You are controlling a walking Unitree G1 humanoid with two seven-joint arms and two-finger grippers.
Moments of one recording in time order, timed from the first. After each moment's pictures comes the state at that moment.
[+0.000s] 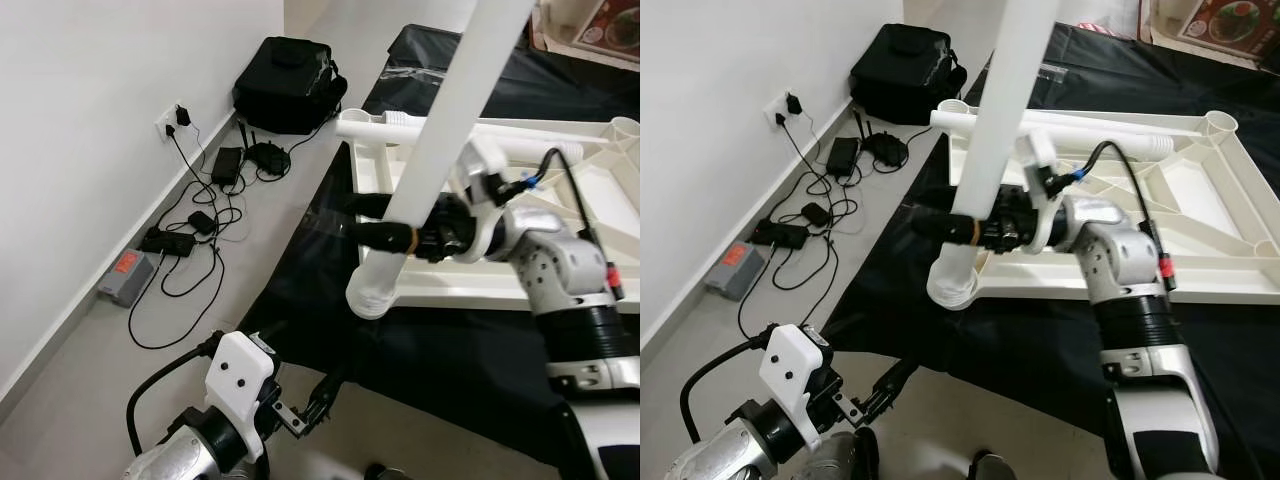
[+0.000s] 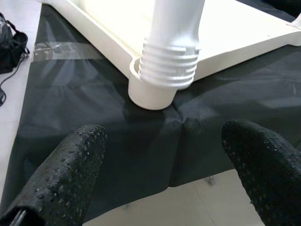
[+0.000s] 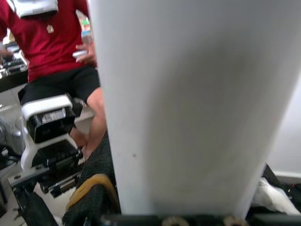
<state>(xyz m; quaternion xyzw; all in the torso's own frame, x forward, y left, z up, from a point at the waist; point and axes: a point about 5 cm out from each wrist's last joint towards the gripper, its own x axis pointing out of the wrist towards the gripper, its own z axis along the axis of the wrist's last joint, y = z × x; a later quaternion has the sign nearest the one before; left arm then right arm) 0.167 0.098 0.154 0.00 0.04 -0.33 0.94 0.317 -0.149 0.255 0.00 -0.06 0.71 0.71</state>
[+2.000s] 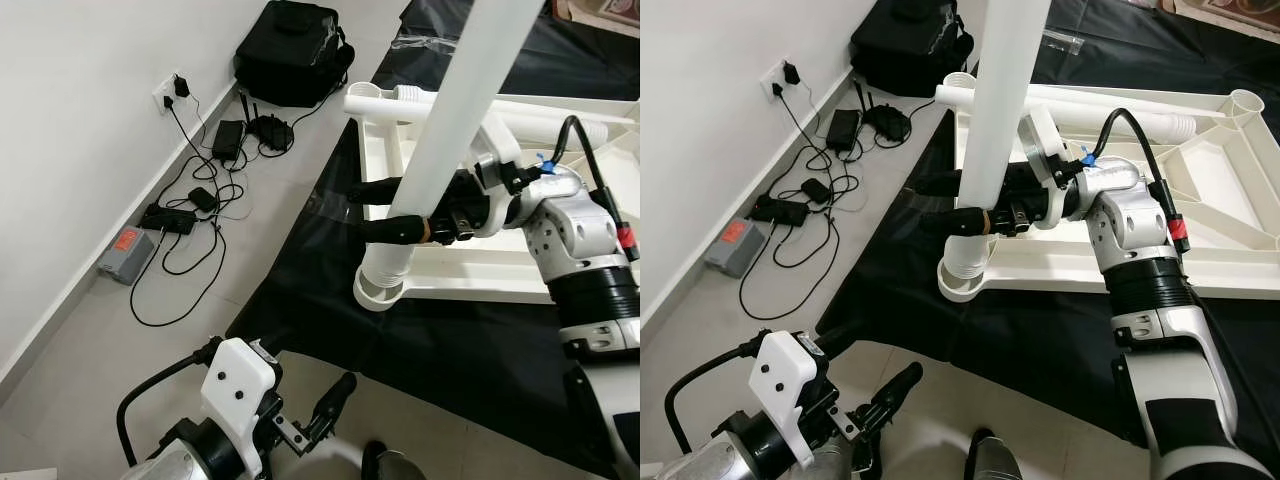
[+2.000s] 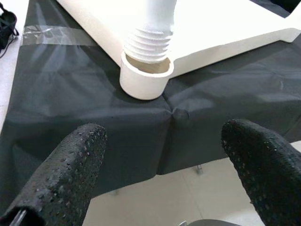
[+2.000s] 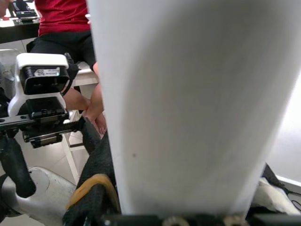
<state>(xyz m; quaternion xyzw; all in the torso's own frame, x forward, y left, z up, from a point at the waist) 0.151 0.096 0.169 0.00 0.05 -0.34 0.94 0.325 -0.162 0.289 -0.12 -0.10 0.73 0.67</state>
